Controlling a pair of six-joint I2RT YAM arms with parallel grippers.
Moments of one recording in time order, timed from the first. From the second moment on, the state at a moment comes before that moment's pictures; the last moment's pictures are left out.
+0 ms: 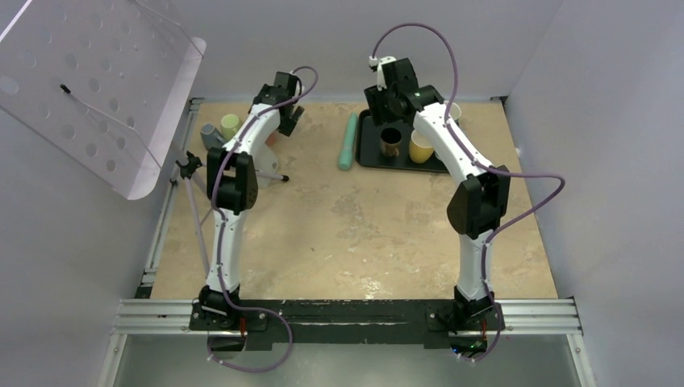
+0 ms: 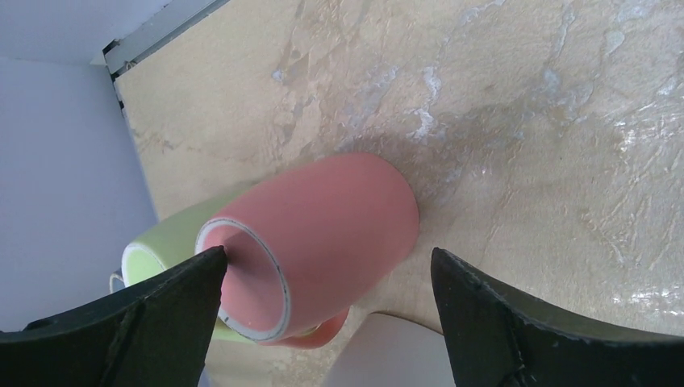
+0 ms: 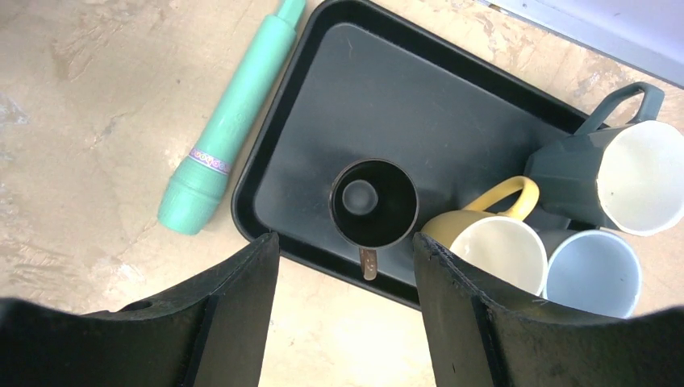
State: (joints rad) left arm -0.24 2.43 2.25 -0.71 -0.47 0.32; right arm 0.41 2.06 2.09 -0.77 0.17 -0.02
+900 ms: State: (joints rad) left arm -0.22 2.14 1.89 -0.64 0.02 0.36; right arm 0.42 2.00 1.97 -0.74 0.17 -0.03
